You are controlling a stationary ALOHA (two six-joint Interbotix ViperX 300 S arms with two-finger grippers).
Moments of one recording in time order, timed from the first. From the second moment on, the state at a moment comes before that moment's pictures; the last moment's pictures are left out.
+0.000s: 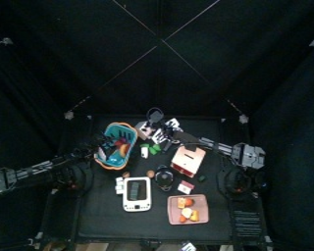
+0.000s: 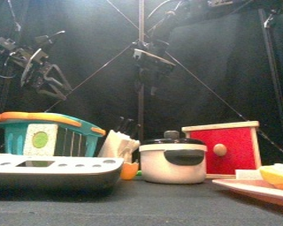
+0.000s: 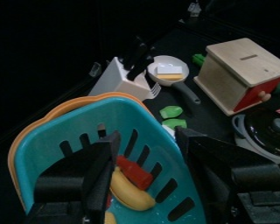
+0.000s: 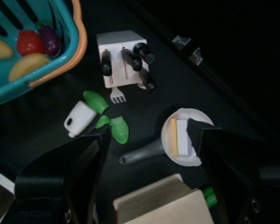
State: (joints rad) left arm 0.48 -0.84 1.14 1.17 0.10 -1.28; right arm -0.34 0.14 -0.17 -0.44 1.05 0.56
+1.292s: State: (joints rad) left arm 0.48 -0.85 1.16 1.17 0.10 -1.28; right arm -0.48 0.15 0.14 -0.33 0.50 0.39
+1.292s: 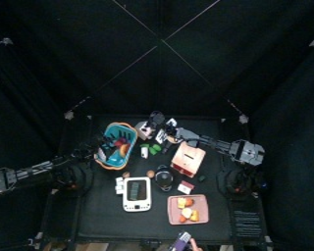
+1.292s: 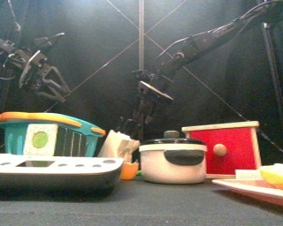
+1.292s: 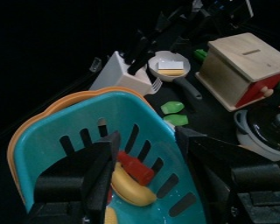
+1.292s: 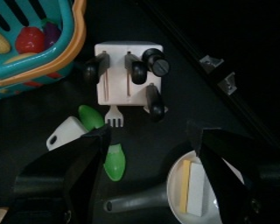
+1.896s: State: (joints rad) left arm 0.48 -0.84 1.16 1.17 0.10 -1.28; right arm -0.50 0.22 0.12 -0.37 0.48 0.39
